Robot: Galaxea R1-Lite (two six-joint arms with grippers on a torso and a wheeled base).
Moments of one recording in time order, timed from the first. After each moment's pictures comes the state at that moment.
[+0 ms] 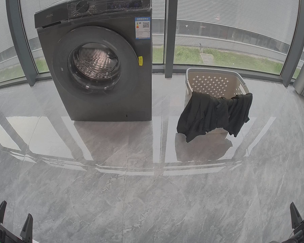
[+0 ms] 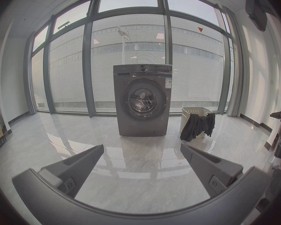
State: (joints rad) left arm 0.00 0.02 -0.02 0.00 0.02 0.00; right arm 0.00 0.02 -0.02 -0.01 0.01 0.00
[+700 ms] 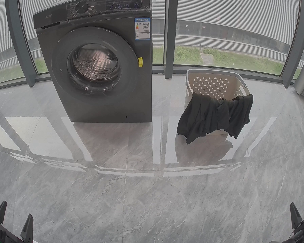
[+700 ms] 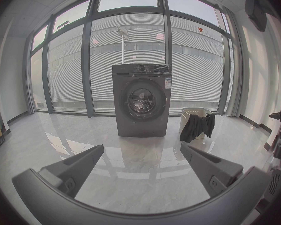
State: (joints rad) left arm 0.00 0.02 -0.02 0.00 0.01 0.00; right arm 0.00 0.02 -0.02 -0.01 0.01 0.00
